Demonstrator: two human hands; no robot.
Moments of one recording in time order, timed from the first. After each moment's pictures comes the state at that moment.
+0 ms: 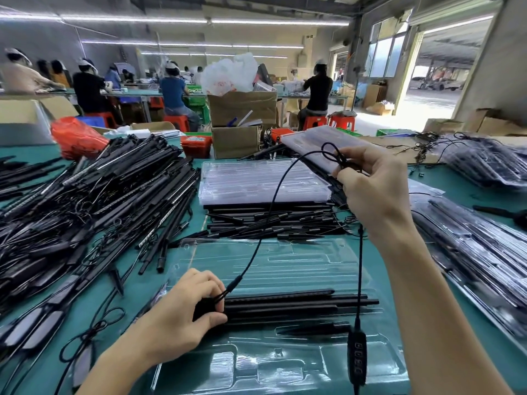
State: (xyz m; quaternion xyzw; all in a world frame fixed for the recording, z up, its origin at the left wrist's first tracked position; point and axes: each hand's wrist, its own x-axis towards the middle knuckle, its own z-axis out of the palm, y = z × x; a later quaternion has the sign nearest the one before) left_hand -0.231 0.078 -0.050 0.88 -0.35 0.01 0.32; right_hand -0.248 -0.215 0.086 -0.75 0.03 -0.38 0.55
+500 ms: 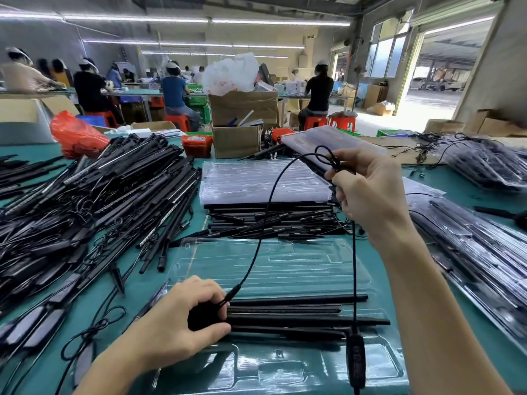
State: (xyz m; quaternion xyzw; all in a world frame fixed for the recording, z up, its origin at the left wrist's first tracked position) left_hand -0.236 0.084 -0.049 0.87 -0.35 -0.02 0.33; right_hand -0.249 -0.211 0.087 -0.73 -0.01 -0.32 0.60
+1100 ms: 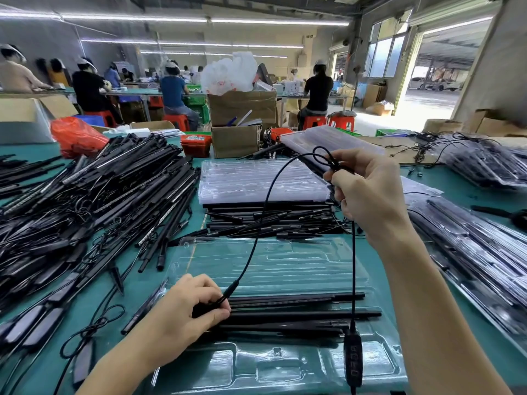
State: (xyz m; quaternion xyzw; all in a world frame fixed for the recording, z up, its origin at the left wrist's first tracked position) left_hand -0.234 0.078 -0.058 0.88 -0.32 0.01 0.35; right_hand -0.253 -0.210 0.089 -0.73 -0.01 -0.32 0.60
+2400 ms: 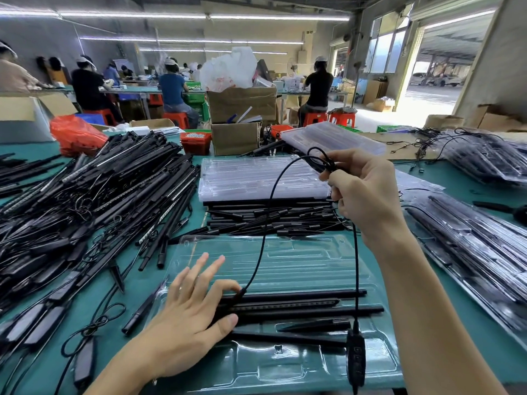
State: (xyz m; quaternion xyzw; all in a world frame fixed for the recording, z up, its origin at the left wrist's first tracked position) left_hand -0.241 0.070 -0.067 0.93 -0.34 0.02 0.11; right_hand -0.251 -0.206 0.080 -0.72 0.00 -0.31 0.62
